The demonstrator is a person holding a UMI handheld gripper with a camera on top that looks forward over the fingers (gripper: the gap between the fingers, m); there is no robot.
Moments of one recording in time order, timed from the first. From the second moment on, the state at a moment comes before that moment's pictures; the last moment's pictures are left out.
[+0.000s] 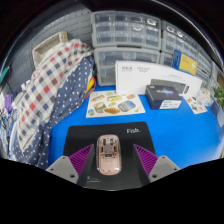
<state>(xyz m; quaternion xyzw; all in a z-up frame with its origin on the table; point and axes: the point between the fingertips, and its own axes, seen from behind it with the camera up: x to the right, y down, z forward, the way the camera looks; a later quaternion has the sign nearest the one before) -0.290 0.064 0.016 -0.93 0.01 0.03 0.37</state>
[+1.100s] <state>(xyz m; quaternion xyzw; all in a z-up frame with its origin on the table) 0.022 -0.213 0.256 -0.85 0.00 0.03 0.53</state>
